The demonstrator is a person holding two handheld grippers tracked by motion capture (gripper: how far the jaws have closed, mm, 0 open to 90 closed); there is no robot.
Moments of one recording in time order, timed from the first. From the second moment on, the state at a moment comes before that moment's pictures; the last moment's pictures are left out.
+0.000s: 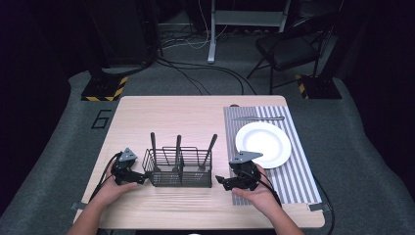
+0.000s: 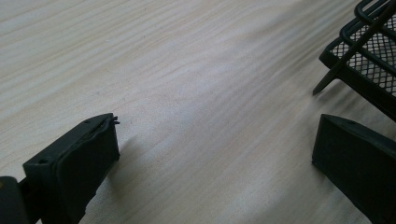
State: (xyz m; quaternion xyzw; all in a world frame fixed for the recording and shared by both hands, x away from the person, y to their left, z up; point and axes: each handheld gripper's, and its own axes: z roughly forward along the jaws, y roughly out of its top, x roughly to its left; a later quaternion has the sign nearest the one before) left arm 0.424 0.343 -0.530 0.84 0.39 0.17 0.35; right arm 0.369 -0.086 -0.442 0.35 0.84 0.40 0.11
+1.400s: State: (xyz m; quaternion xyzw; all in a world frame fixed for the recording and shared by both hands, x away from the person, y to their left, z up) left arm 0.424 0.343 -0.530 0.84 0.39 0.17 0.35; right arm 0.425 -0.065 -0.376 0.34 0.82 0.44 0.13
